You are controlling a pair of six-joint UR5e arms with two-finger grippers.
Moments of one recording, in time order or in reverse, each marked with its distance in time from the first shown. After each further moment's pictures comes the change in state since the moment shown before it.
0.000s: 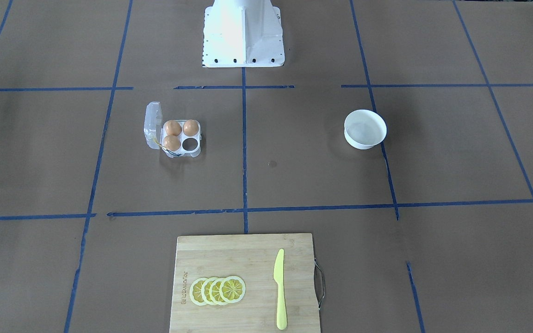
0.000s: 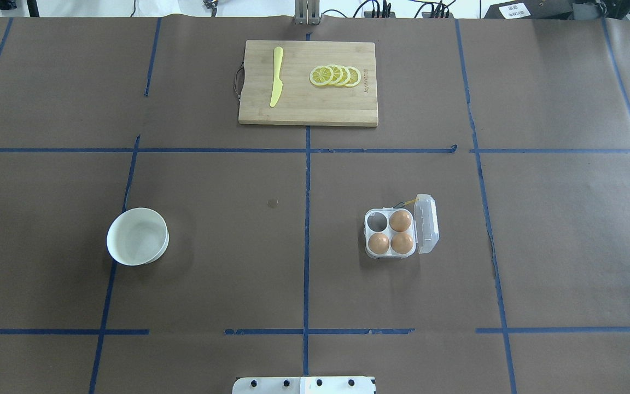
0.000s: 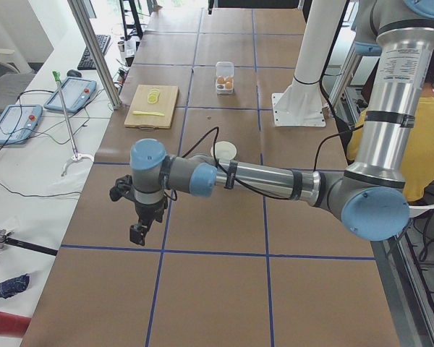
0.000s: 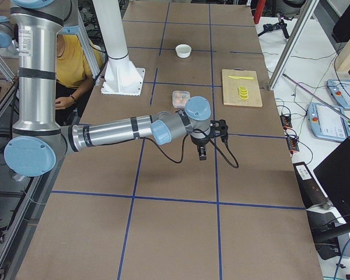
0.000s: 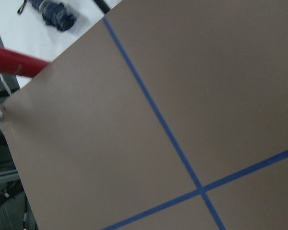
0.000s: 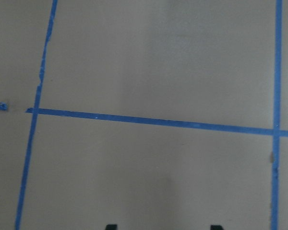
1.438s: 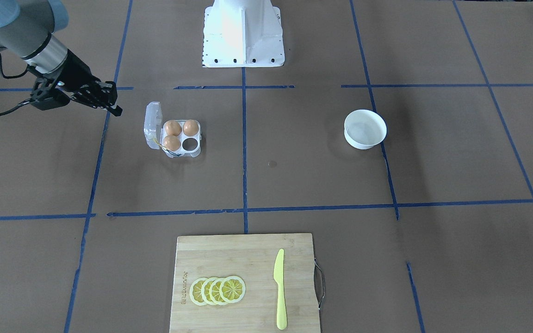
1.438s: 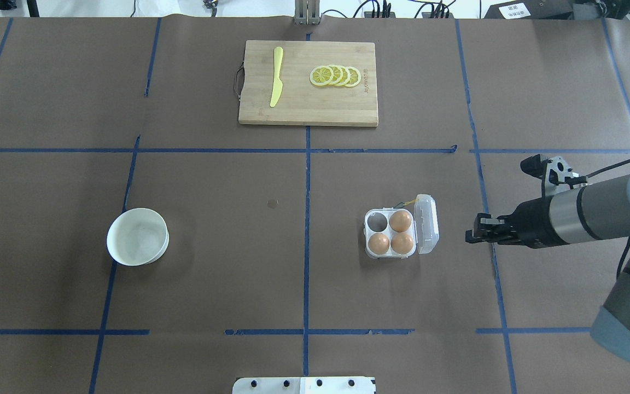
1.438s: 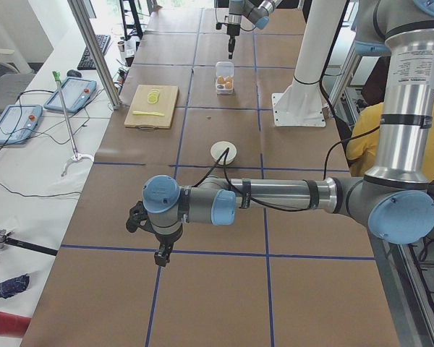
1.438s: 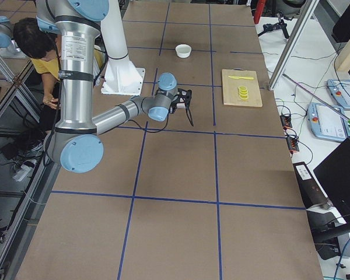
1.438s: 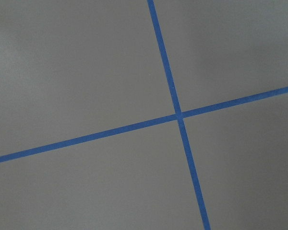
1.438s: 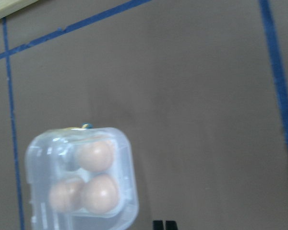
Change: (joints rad) left arm -0.036 0.054 0.019 0.011 -0.116 -0.001; right arm -0.712 0.060 0.095 0.527 -0.339 1.009
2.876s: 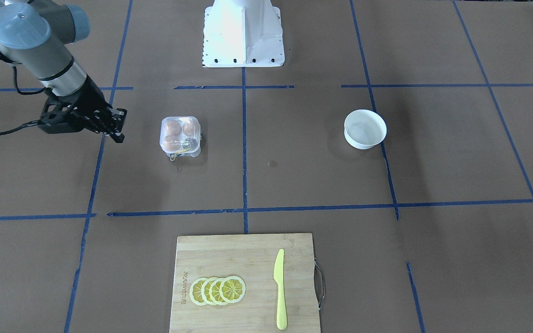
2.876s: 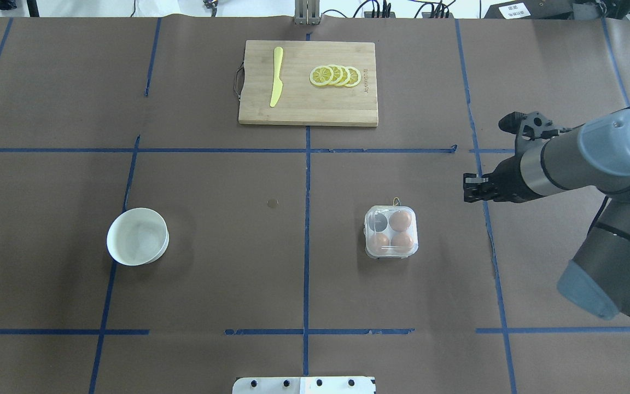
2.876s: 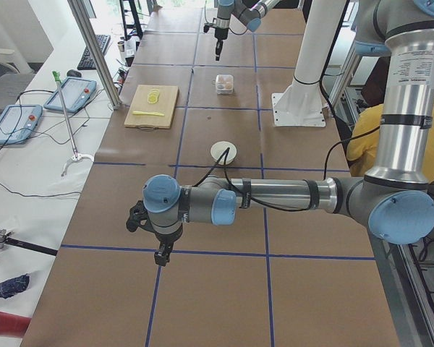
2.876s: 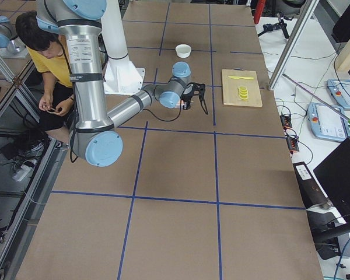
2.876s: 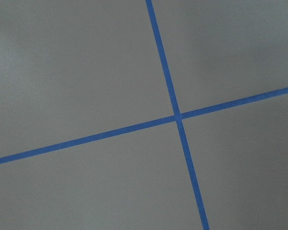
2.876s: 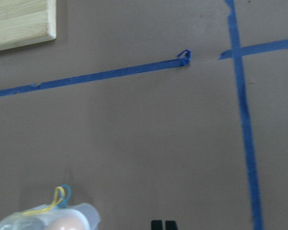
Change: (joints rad) left arm 0.000 0.001 -0.003 -0.001 0.000 0.000; right arm 0.154 0.104 -0.034 -0.364 0.000 -0.291
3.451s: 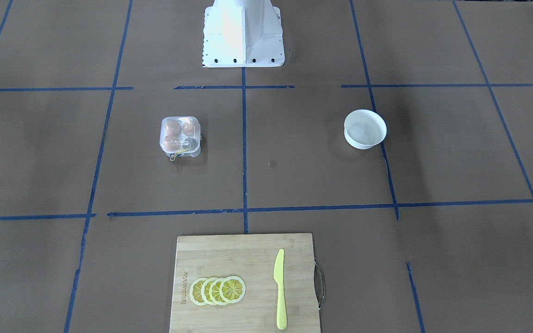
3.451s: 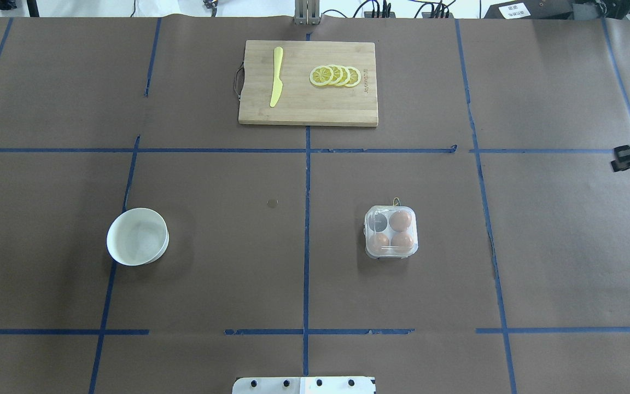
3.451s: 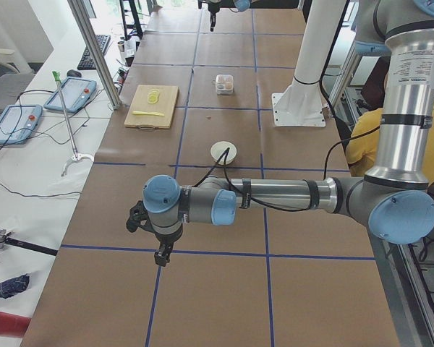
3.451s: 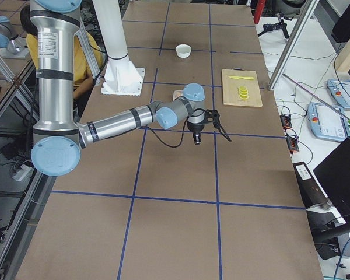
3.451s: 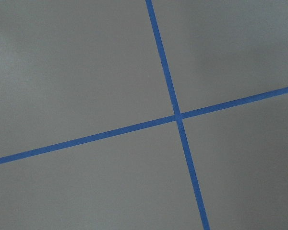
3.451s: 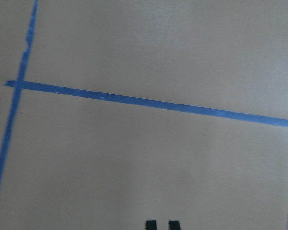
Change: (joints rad) left arm 0.000 0.000 0.002 -0.001 0.000 0.001; right arm 0.405 -0.149 -0.029 -0.267 0.119 -0.765
